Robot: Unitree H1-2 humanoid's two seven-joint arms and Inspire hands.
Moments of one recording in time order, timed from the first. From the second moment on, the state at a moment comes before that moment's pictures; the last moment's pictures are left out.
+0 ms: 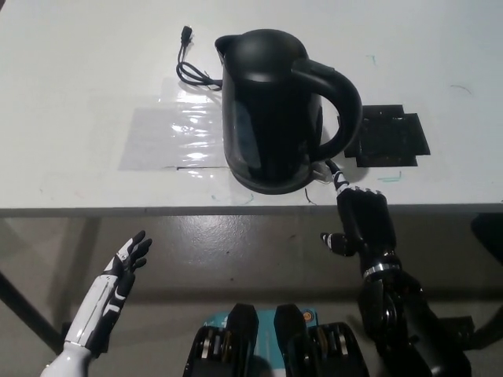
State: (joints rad) left_arm 0.02 0.23 -0.01 -0.04 0.05 -0.25 -0.12; right_arm -0.49 -0.09 0.36 0.53 -0.87 0.11 -0.31
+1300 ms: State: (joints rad) left_arm 0.02 0.23 -0.01 -0.04 0.05 -0.25 -0.13; right_arm -0.45 -0.15 0.52 0.40 -0.89 0.21 -0.24
